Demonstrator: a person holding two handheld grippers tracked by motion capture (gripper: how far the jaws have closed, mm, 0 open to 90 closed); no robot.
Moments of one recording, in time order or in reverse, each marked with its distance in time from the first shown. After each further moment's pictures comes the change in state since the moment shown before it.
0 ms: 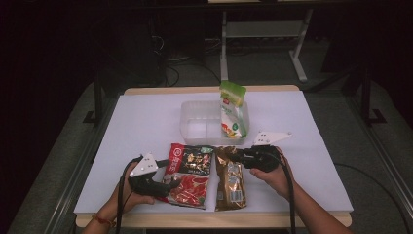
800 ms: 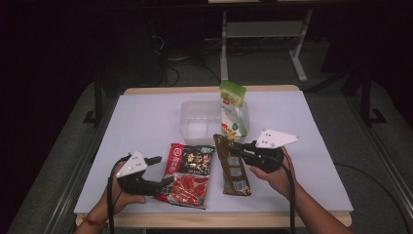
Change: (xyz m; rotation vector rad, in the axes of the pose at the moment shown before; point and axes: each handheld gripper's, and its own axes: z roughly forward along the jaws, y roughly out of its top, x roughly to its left) left arm 0.011 -0.007 -0.039 -0.065 0.085 -0.033; right arm 0.030 0.028 -0.020 -0.140 -0.083 -0.169
